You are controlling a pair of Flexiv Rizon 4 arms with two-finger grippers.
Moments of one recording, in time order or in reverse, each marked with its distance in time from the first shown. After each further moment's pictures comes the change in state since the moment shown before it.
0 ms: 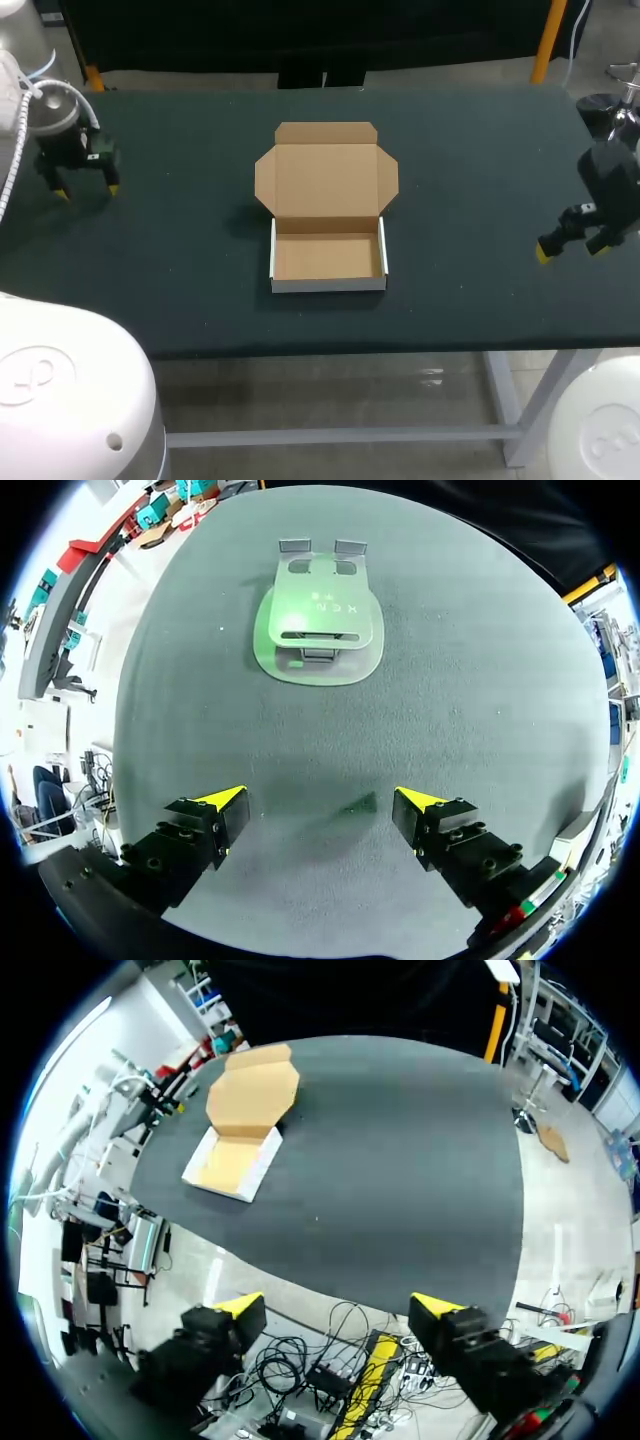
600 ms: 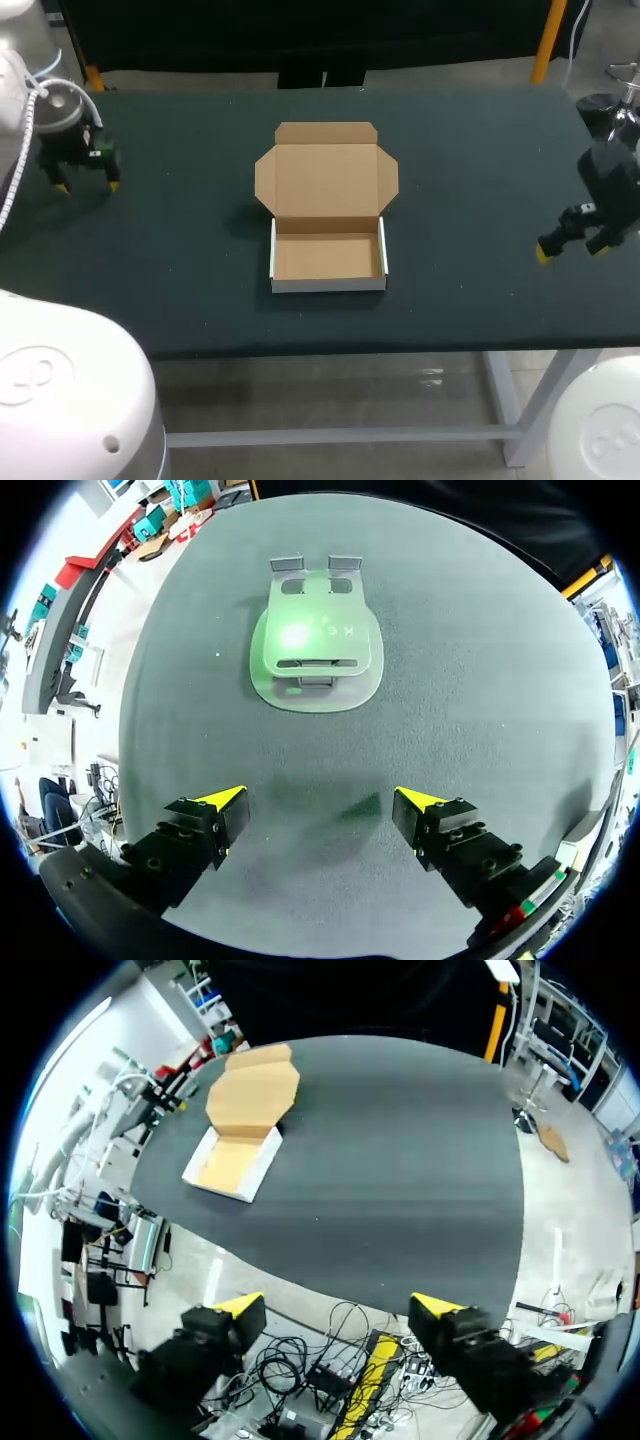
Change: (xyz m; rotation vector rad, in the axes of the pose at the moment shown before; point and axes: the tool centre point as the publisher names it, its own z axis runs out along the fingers) left arm -0.003 -0.015 0.003 0.018 -0.024 0.032; right arm 0.000 0.000 0.000 0.000 0.001 0.000
